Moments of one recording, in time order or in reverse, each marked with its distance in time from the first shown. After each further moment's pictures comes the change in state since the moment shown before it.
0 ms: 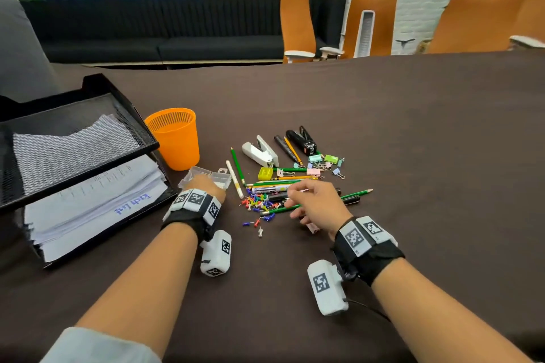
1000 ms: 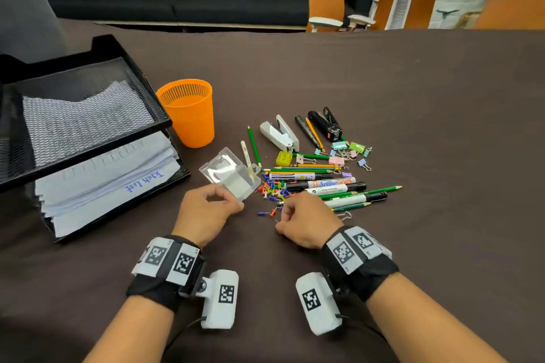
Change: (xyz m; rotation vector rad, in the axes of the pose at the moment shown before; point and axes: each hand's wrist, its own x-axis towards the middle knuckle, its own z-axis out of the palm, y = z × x) left_hand -0.058 -0.050 0.014 -0.809 -0.022 0.125; right_hand 0.007 0.007 0.042 -0.767 -0.264 -0.056
